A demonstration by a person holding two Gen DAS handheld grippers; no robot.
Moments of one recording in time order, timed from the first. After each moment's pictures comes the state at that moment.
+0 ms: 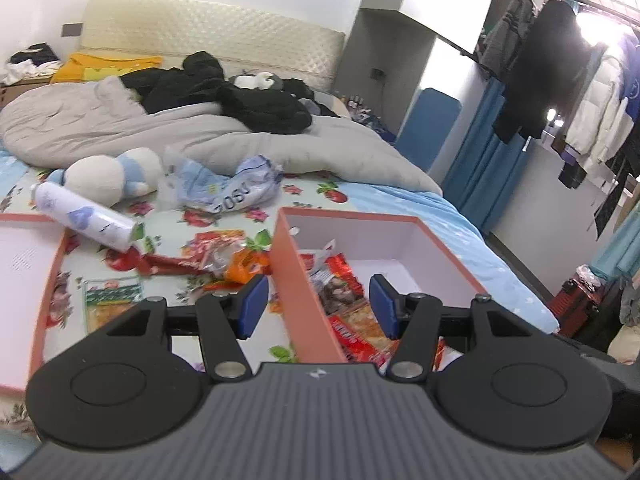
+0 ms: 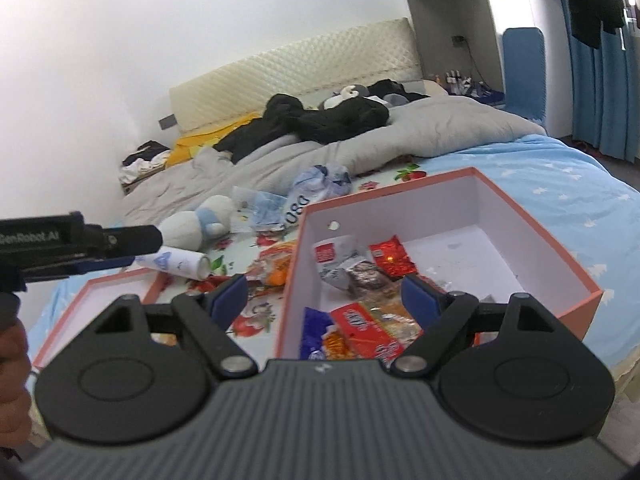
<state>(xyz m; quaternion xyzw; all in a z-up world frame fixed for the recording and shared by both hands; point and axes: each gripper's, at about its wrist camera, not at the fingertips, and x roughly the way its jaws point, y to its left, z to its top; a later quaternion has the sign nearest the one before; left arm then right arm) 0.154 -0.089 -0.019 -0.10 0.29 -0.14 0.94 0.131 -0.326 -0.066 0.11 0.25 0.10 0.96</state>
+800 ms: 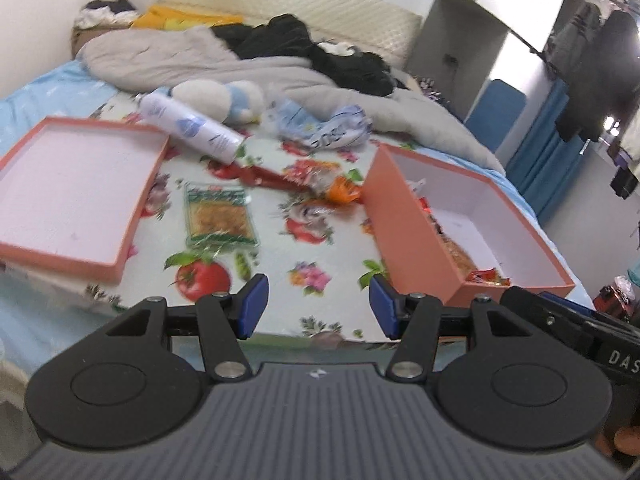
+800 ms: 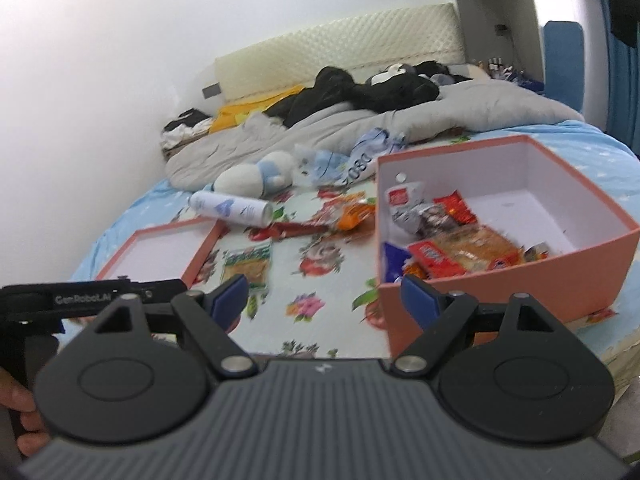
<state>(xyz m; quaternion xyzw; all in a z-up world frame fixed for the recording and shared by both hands) 0.067 -0.007 -0.089 -0.14 0.34 -0.04 0.93 0.070 -0.258 -0.085 0.09 0.28 0.15 0.94</state>
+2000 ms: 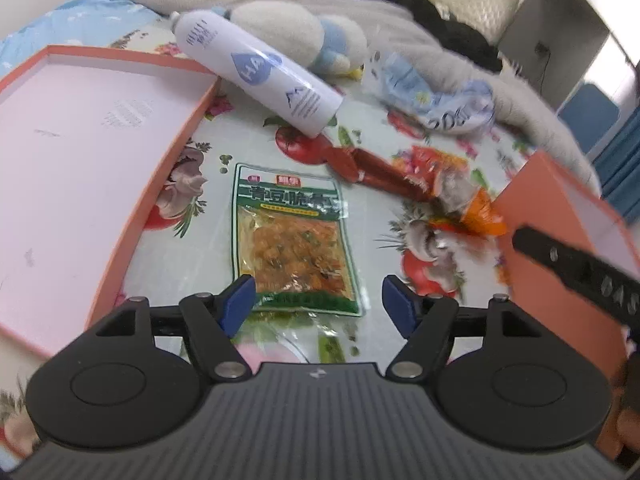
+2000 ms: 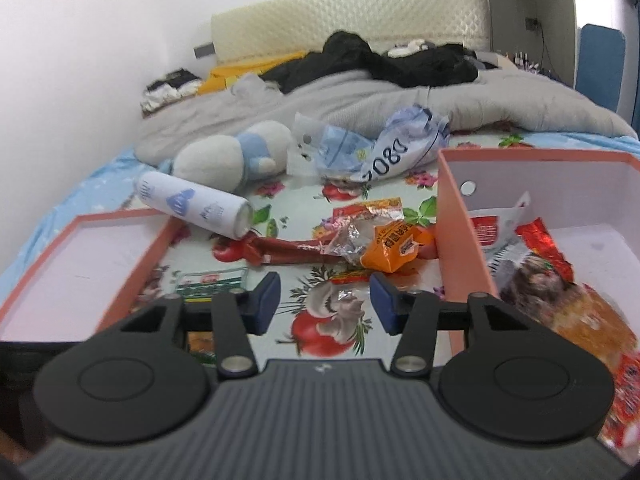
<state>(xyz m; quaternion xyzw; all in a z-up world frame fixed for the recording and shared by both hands) 0.277 0.061 -0.203 -0.18 0.42 0.05 0.89 0.283 -0.156 -0.159 0.03 0.31 0.14 0.94</state>
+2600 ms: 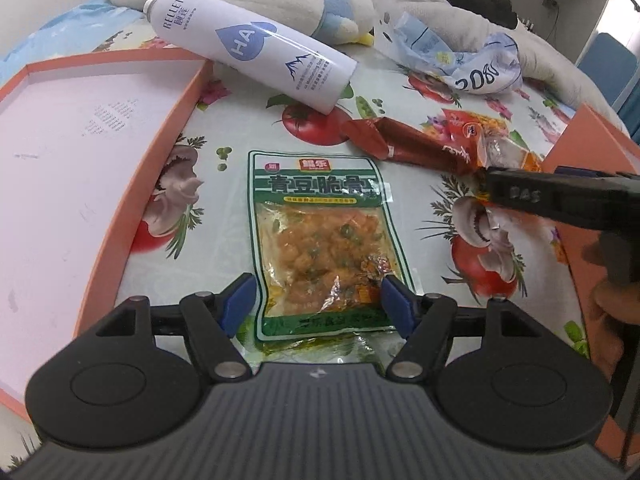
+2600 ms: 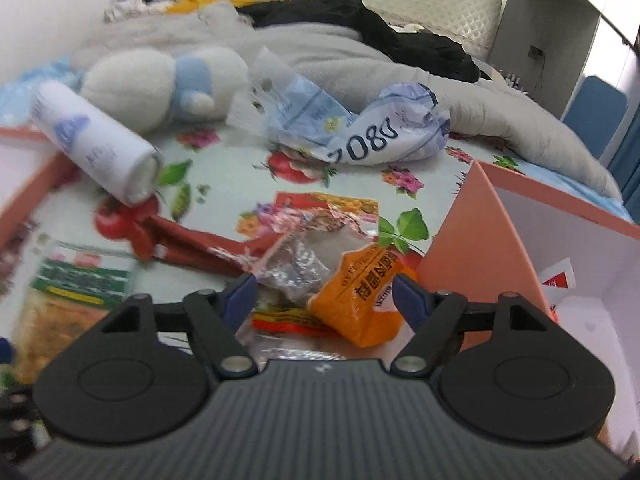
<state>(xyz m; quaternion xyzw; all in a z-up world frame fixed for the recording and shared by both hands) 0.313 0.057 -0.238 -0.11 0.45 0.06 0.88 0.385 -0.111 -0.218 -0.15 0.35 0.07 0.92</state>
